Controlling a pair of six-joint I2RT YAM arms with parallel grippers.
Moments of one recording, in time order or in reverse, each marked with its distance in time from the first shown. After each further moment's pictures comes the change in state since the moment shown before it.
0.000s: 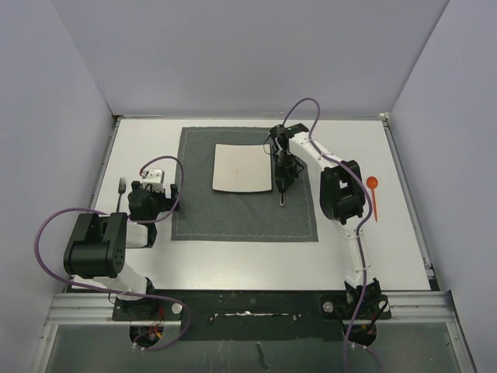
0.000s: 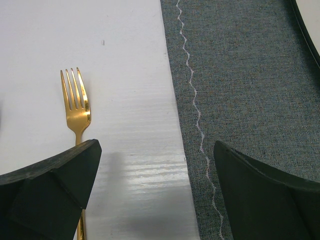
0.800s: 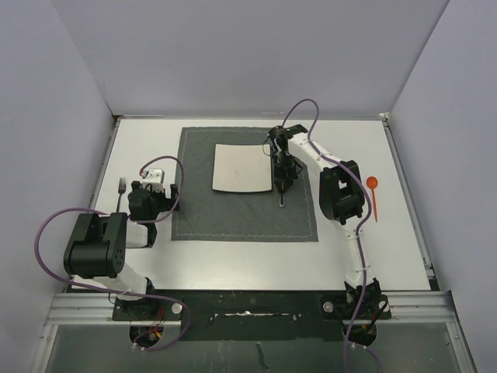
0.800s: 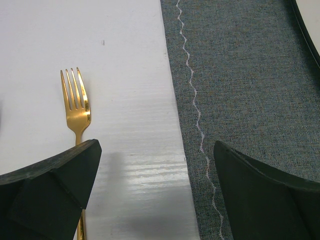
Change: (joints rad) left arm 0.000 0.000 0.000 0.000 0.000 0.000; right arm 0.005 0.001 -0.009 0.001 0.007 0.015
